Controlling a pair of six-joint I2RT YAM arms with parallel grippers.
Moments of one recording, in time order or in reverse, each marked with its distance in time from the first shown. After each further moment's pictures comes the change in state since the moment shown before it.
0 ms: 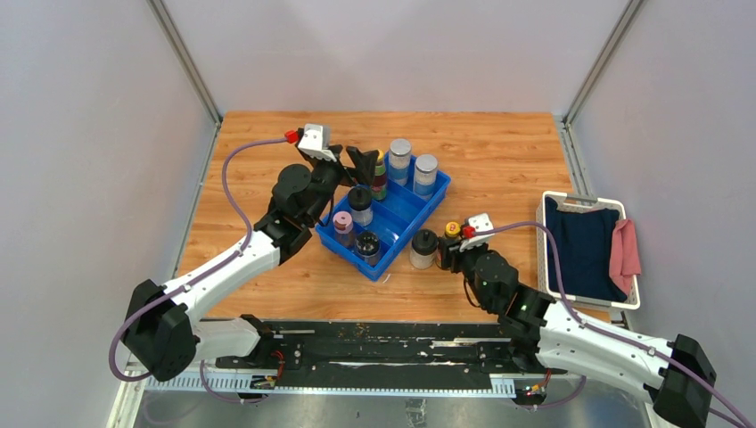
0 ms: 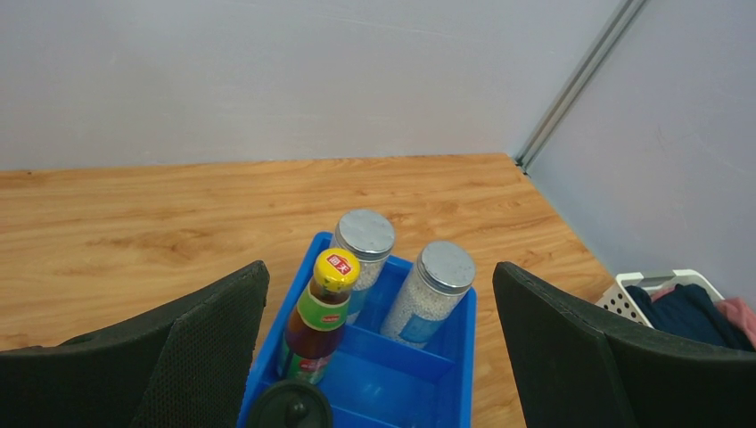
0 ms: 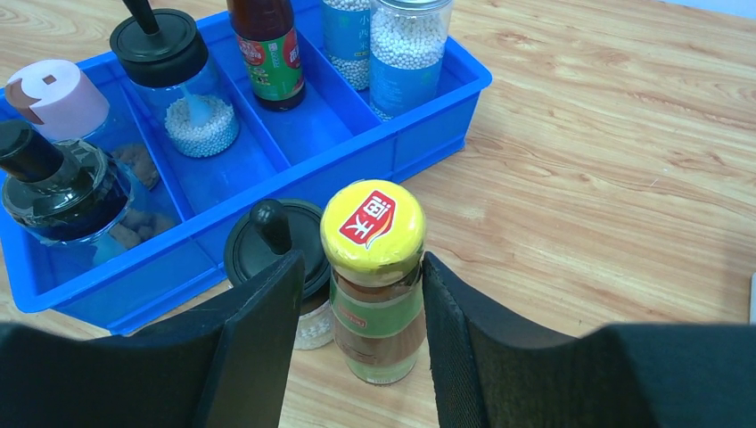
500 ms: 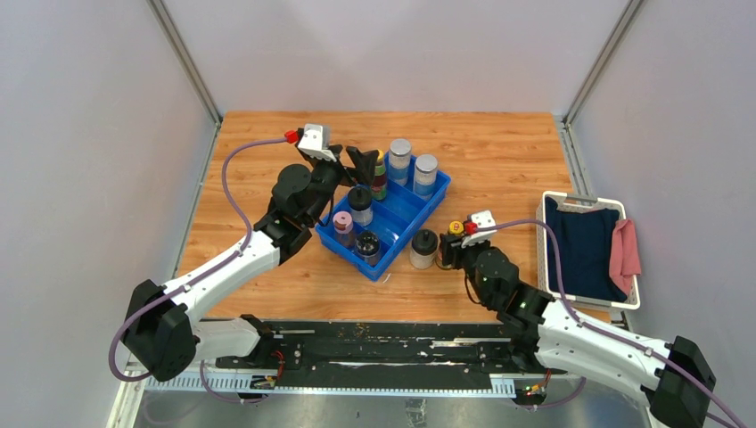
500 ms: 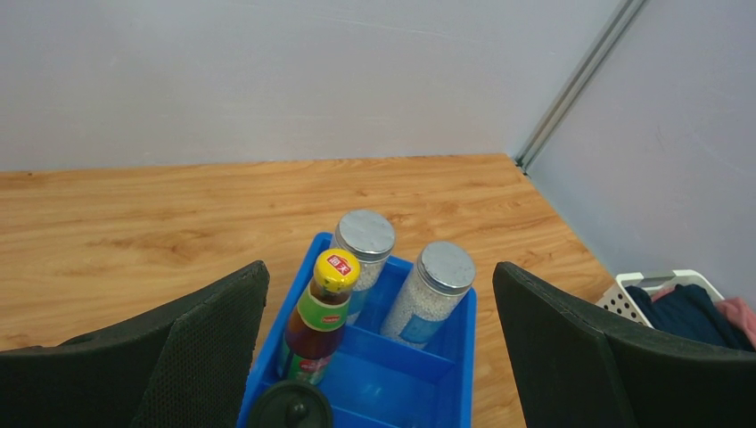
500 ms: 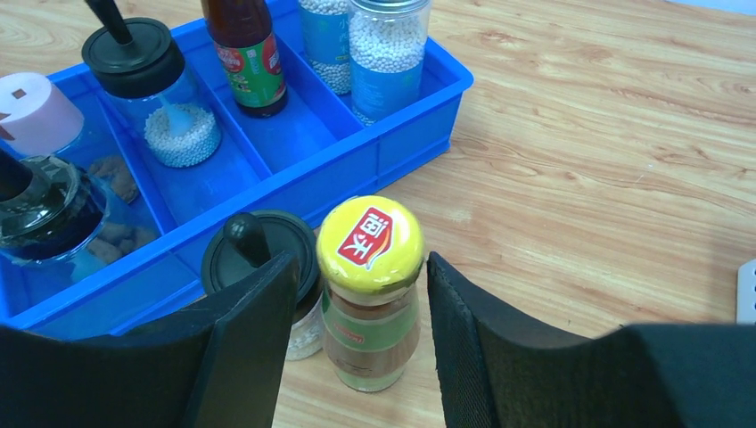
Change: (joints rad) left arm 0.000 -0.002 -0.001 0.000 0.000 0.001; right arm -0.042 0.021 0.000 0.021 -0.015 0.000
